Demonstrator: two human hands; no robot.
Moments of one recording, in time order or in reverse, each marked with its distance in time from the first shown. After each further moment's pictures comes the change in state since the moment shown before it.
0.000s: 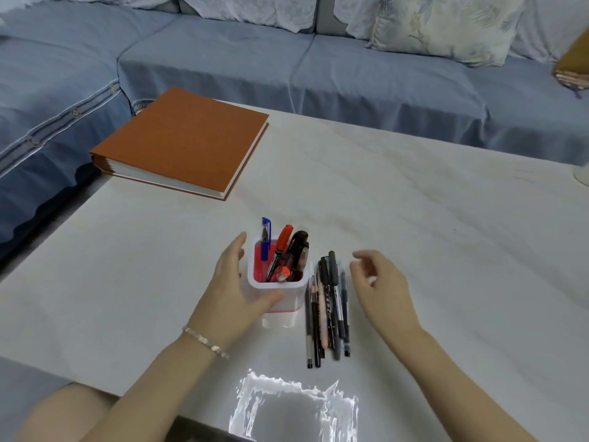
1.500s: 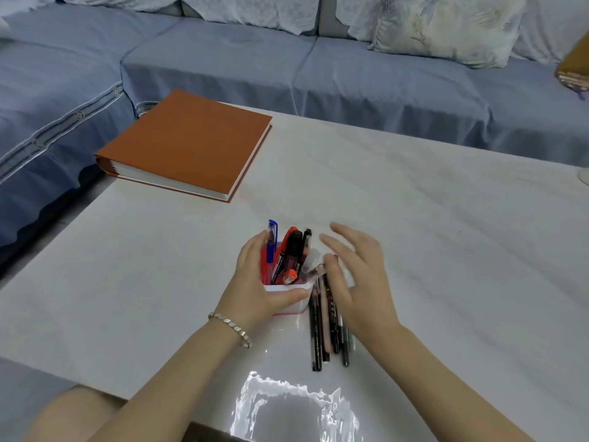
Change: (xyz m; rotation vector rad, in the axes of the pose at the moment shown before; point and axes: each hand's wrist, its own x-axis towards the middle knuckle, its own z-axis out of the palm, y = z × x) left_hand 0.024 -0.012 0.021 -0.092 0.015 0.161; right_hand -0.004 -0.034 0.022 0.016 0.192 -0.550
